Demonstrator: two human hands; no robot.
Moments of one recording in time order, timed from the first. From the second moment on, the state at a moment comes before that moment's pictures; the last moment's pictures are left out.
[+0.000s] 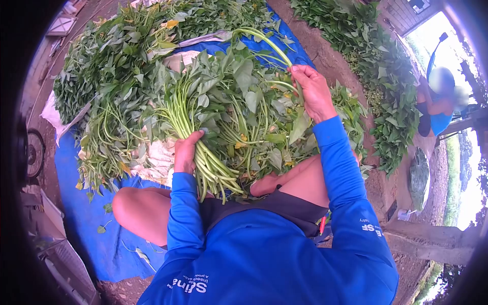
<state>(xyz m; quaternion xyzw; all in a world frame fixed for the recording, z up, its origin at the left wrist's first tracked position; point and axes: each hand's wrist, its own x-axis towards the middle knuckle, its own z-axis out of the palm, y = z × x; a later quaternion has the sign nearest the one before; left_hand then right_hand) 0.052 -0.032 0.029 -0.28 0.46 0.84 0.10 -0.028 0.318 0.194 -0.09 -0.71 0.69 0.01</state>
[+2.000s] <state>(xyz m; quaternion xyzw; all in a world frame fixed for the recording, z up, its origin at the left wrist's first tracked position) 0.057 -0.056 0.026 -0.20 0.29 0.93 0.07 0.036 0.233 0.090 0.15 -0.75 0.60 -0.25</state>
